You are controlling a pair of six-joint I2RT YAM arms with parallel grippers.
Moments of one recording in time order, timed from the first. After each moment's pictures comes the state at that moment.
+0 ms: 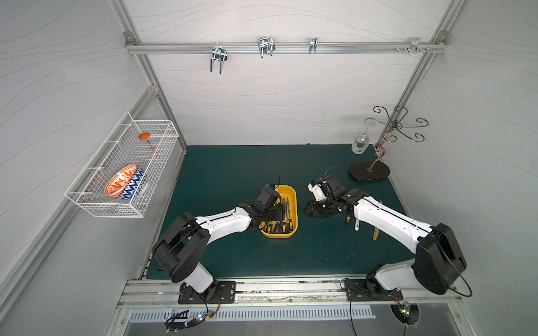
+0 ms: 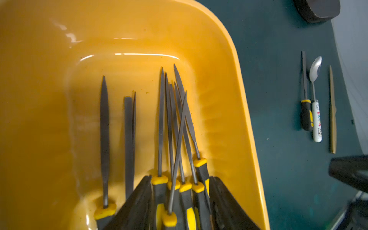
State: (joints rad) left arm -0.71 1.56 0.84 -0.14 0.03 -0.63; right arm 0.59 1.41 0.96 -0.62 -0.25 0.45
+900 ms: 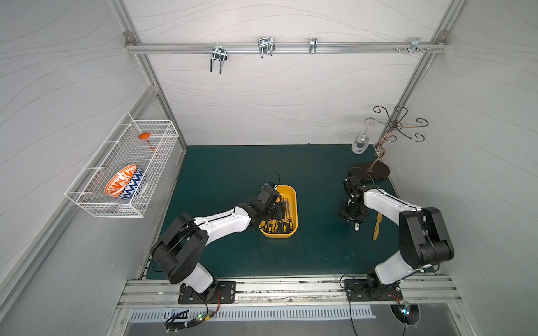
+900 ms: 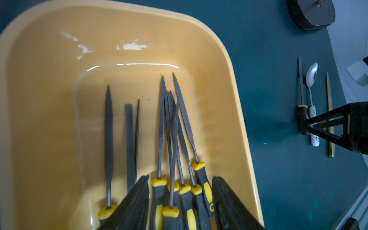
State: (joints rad) left arm -0.71 1.55 0.84 -0.14 0.01 -0.63; right arm 0.24 1.60 0.92 -0.79 0.07 0.50
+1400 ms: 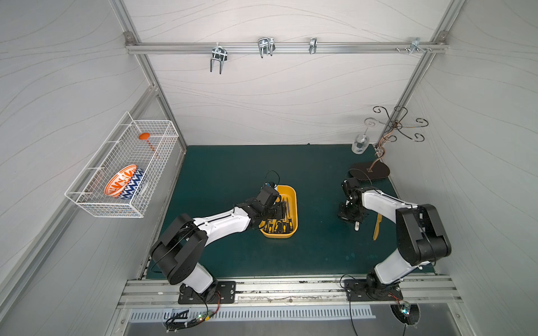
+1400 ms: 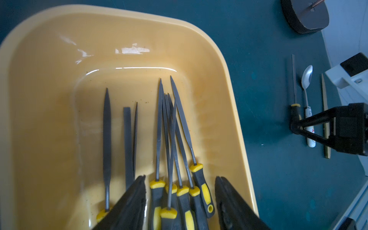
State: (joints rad) left arm -0.71 1.54 0.83 -0.11 0.01 -0.63; right arm 0.28 1.59 0.87 -0.70 0.00 0.49
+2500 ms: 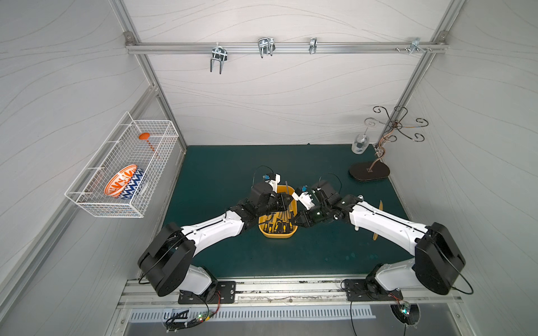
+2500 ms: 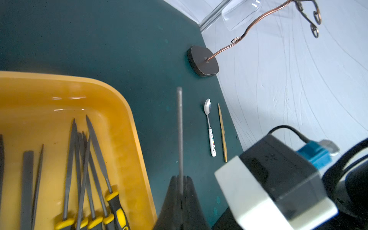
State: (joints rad) left arm -0.68 1.44 0.78 0.21 0.22 -0.80; right arm 0.74 1.40 0.92 -0.47 -0.56 0.31
